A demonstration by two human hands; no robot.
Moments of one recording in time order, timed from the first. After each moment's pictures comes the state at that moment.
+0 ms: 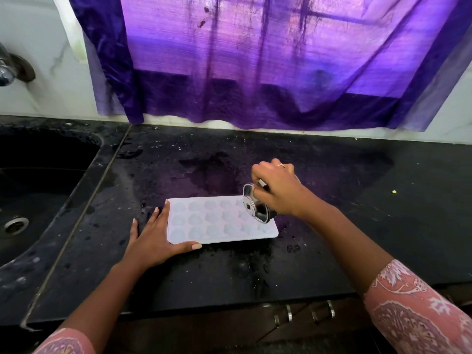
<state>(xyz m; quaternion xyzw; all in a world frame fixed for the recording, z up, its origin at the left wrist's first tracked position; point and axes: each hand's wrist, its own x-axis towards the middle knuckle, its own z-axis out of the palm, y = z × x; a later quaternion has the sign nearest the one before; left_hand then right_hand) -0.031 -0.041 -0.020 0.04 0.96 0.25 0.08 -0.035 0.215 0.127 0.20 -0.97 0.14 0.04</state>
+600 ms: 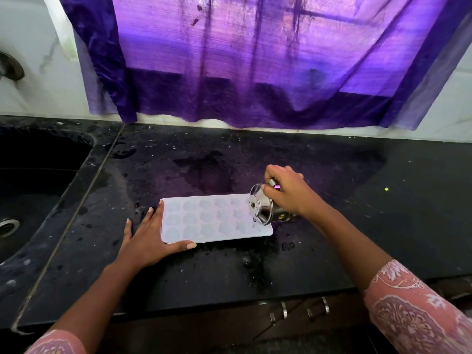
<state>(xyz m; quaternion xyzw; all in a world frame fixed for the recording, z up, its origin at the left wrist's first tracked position) -0.031 -0.041 -0.019 0.04 0.96 0.25 0.08 -0.033 0.242 0.113 0.09 -0.97 0.22 0.01</state>
